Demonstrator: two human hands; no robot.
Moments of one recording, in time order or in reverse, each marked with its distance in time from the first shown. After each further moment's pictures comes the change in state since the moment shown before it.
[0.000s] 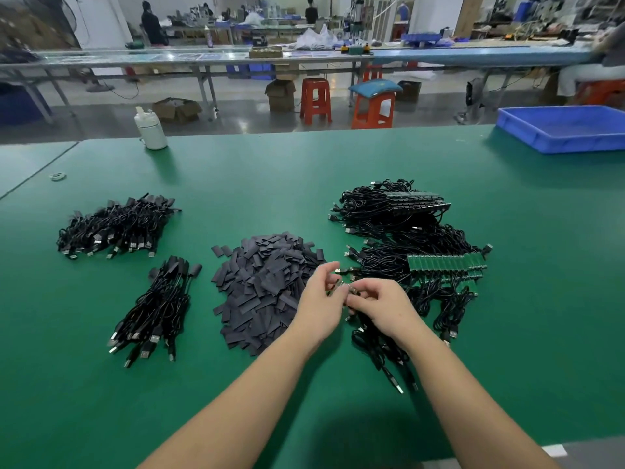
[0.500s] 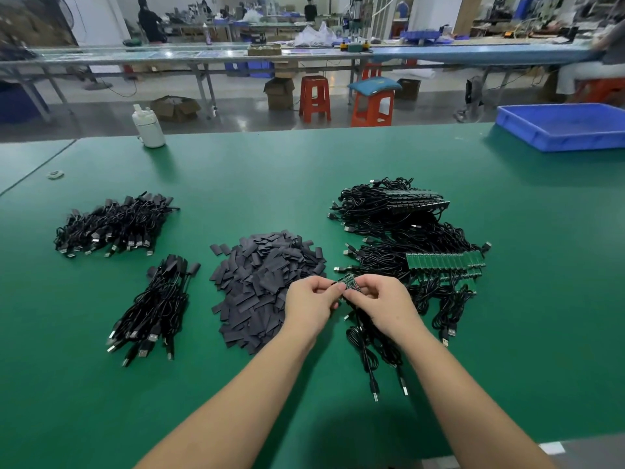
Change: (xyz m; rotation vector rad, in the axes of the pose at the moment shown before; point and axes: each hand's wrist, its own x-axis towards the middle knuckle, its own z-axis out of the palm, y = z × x) left_hand 0.000 -0.003 -0.004 -0.045 0.126 -0.129; right_hand -0.003 -0.002 -0.001 -0.180 0.138 -0.057
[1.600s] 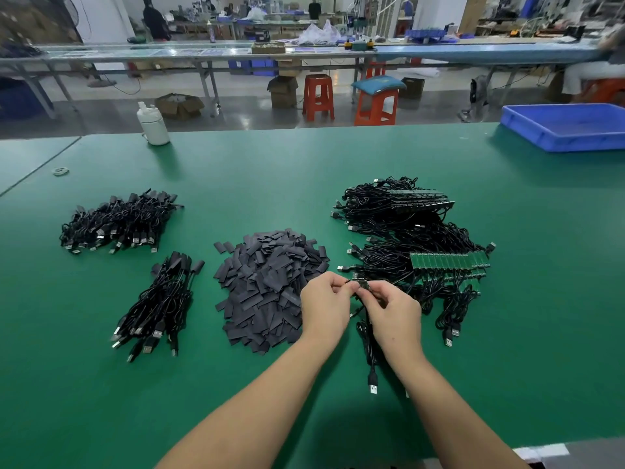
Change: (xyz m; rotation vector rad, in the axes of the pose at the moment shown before) left_hand -0.005 0.001 0.019 0.250 0.130 0.152; right_hand -0.018 0.019 0.023 0.056 0.371 -0.096
